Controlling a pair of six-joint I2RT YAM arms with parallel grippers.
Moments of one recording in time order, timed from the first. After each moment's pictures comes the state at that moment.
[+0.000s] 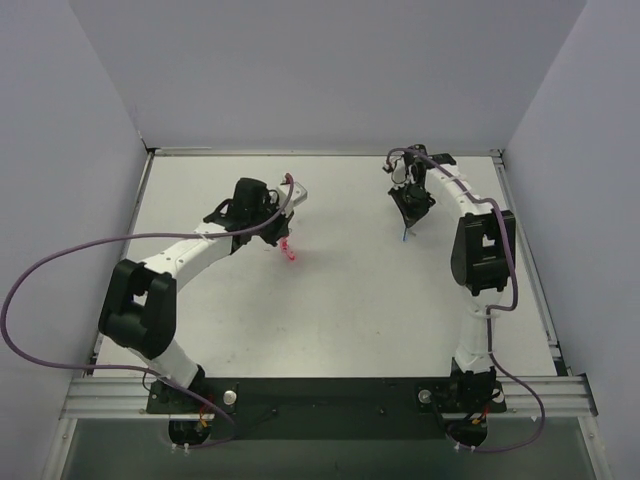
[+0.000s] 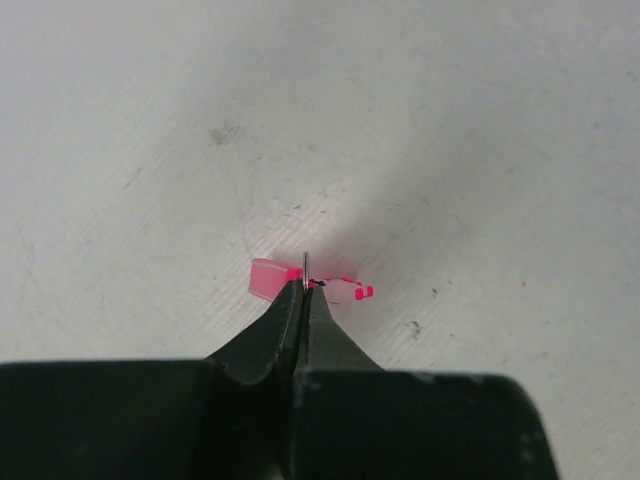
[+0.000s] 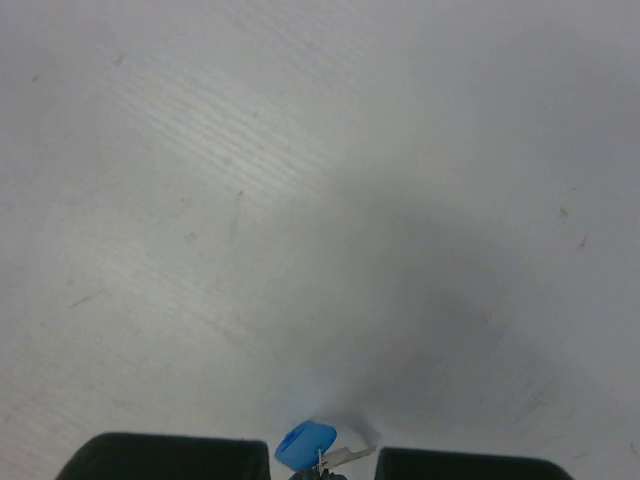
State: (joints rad) left arm -0.43 1.59 1.10 -0.20 0.30 0.28; right arm 0.19 2.10 1.74 -0.95 -0.05 -0.36
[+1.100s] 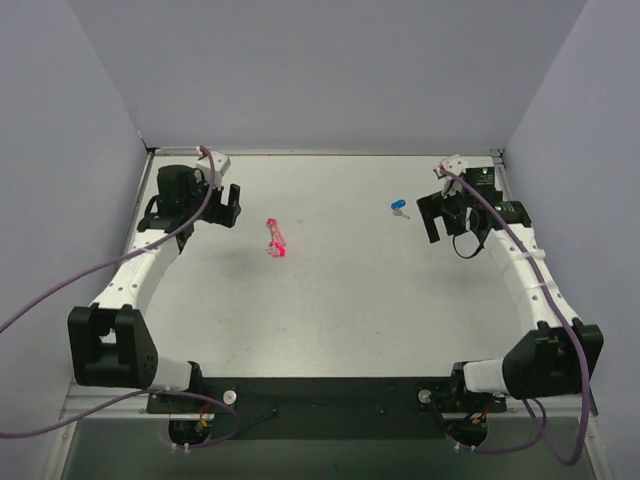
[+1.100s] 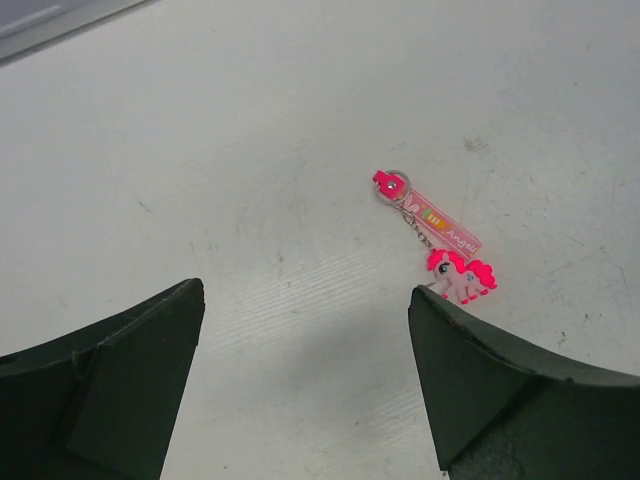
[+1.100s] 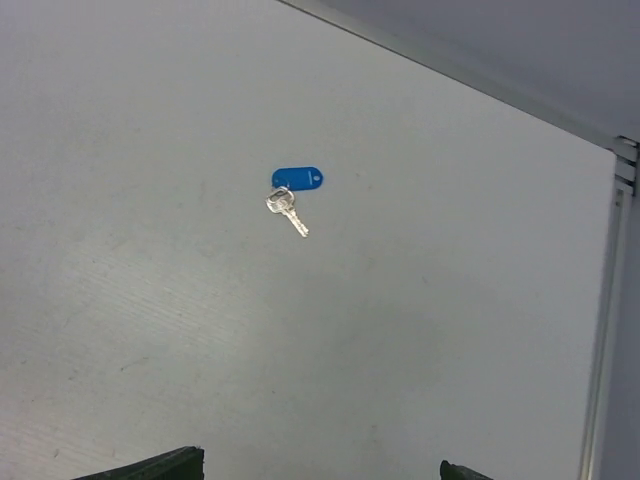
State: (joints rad) left arm -0.10 1.47 1.12 -0.22 0.26 0.20; right arm 0.11 1.42 1.25 -0.74 0.01 -0.33
